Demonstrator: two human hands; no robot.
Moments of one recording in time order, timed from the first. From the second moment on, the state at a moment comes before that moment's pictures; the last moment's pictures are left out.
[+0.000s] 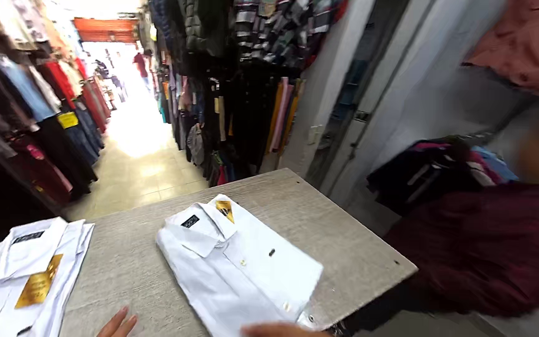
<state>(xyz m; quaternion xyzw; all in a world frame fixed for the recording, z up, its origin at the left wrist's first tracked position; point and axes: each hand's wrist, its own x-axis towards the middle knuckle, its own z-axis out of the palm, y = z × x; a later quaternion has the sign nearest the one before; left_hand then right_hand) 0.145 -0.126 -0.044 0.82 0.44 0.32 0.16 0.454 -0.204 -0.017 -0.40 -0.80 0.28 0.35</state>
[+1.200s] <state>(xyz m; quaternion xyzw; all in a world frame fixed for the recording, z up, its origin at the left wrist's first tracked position) 0.225 0.103 -0.046 0.56 0.58 0.39 0.44 0.560 0.073 -0.070 -0.60 -0.58 0.25 0.49</state>
